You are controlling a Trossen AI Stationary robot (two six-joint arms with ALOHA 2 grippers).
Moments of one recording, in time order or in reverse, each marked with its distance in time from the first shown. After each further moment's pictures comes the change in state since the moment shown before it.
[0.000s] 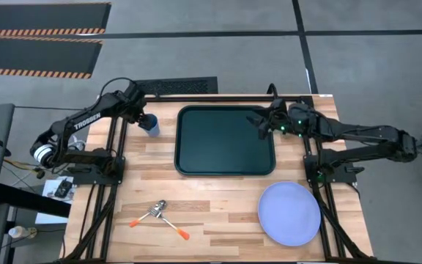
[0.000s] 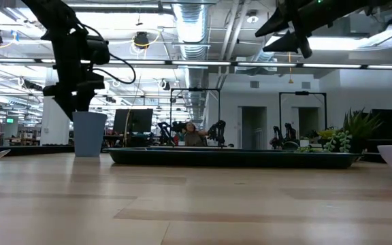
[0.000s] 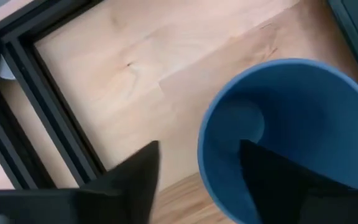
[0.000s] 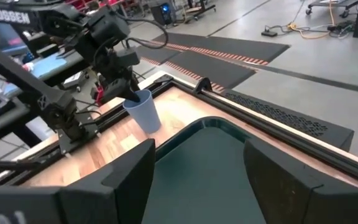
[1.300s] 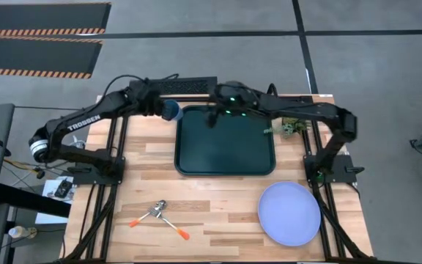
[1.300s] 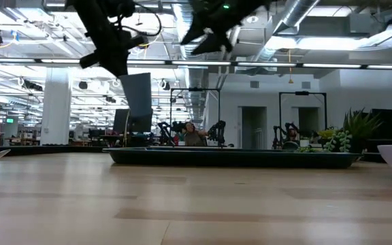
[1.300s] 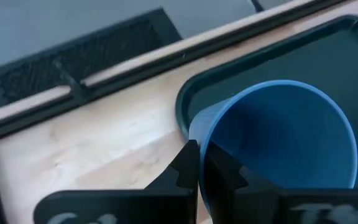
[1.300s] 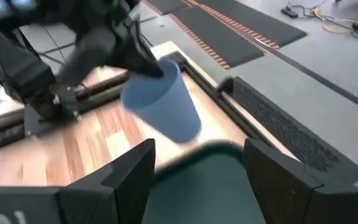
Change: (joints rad) left arm -0.368 0.007 0.267 0.103 -0.163 -0.373; right arm -0.022 0.788 0.807 -0.203 -0.100 -0.227
